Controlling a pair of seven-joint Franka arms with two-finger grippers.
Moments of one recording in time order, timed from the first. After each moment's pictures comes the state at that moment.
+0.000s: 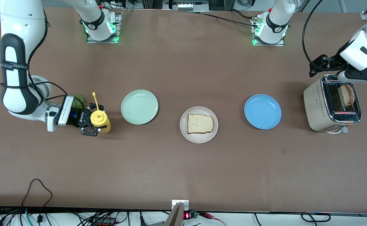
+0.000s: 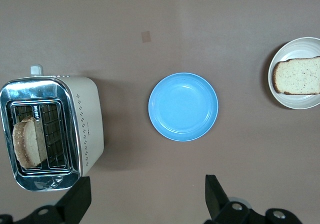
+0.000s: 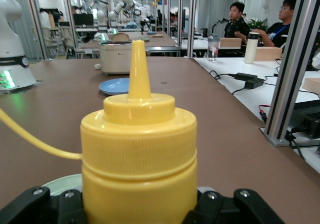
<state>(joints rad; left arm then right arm) -0.03 -0.06 -0.04 -1.71 0.00 1.61 -0.03 0.29 0.60 -0.44 -1.85 1.53 1.59 -2.41</state>
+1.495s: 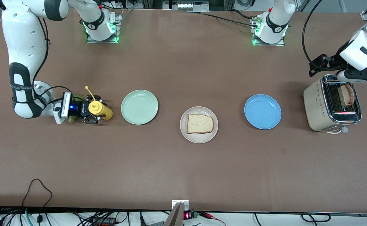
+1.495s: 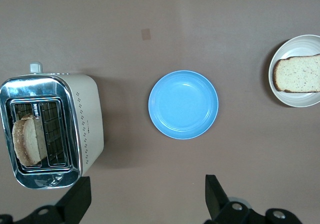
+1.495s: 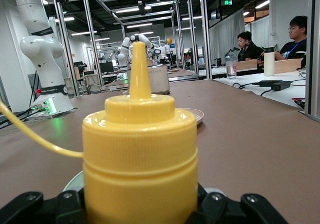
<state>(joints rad) -0.03 -0.06 -0.04 -1.71 0.00 1.60 -0.03 0.16 0.80 -0.43 -1.91 1.53 1.32 -2.57</state>
